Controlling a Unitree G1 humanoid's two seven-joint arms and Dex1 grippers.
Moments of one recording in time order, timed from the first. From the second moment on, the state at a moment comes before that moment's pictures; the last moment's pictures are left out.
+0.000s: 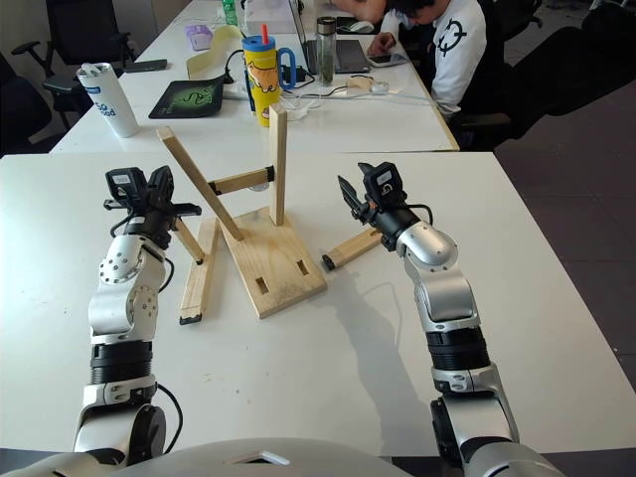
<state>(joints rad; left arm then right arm) -0.33 0.16 0.22 -0.04 -0.22 0.26 -0.06 -0.40 -0.29 0.05 -0.04 0.10 0.24 0.40</state>
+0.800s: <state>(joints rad) 0.13 0.21 0.29 -0.55 -0.46 0.76 -0.05 -0.37 -0.28 0.05 -0.07 0.09 0.27 0.38</state>
